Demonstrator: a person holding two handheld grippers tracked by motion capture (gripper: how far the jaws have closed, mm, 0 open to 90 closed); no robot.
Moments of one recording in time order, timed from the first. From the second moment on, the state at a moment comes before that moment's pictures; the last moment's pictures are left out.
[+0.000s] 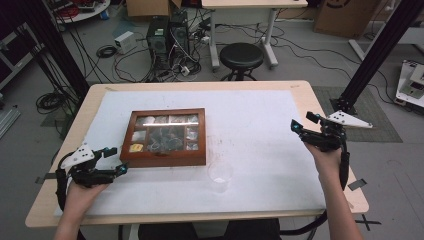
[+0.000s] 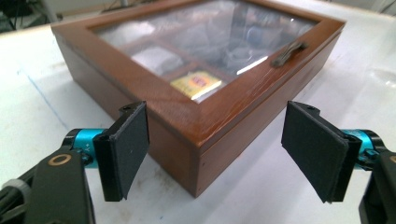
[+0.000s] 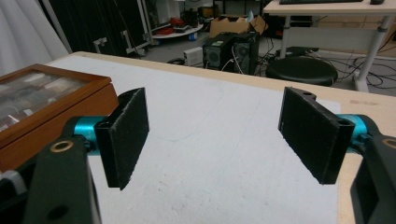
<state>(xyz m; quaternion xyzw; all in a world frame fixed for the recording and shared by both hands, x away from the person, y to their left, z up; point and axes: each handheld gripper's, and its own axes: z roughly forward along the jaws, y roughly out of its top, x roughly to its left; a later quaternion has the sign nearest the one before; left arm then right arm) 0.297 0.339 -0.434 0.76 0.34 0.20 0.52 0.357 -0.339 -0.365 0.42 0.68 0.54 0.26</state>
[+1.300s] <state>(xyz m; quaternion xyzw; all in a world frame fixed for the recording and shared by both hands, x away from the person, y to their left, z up) 0.306 0.335 -0.437 0.77 0.36 0.18 0.50 0.357 -0.339 -0.366 0.43 0.68 0.53 0.26</state>
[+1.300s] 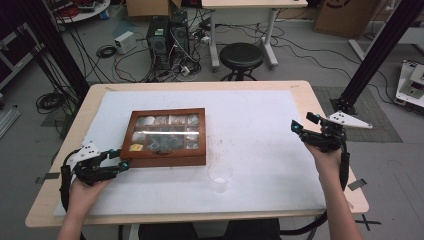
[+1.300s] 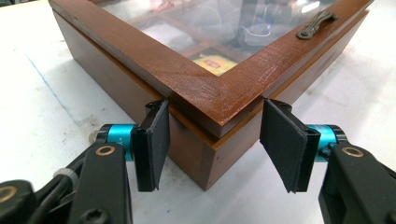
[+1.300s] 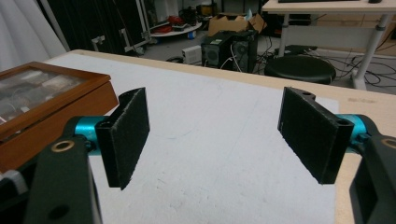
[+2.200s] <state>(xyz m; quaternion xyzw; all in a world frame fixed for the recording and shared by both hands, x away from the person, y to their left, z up) 0.311 0.326 -0.418 0.74 0.37 0.21 0.51 0.356 -0.340 -0.366 0.43 0.68 0.53 0.26</state>
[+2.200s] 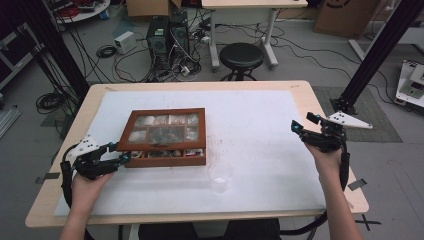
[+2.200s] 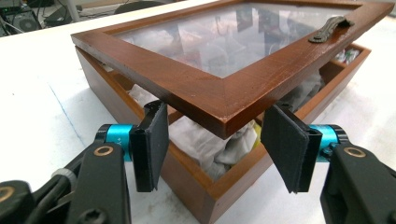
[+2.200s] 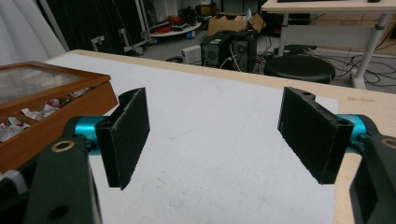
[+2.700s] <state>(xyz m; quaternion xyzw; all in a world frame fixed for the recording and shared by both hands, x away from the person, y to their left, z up) 0.313 0.325 -0.411 0.73 0.39 0.21 0.51 0.357 -0.340 -0.367 0.43 0.68 0.53 0.26</state>
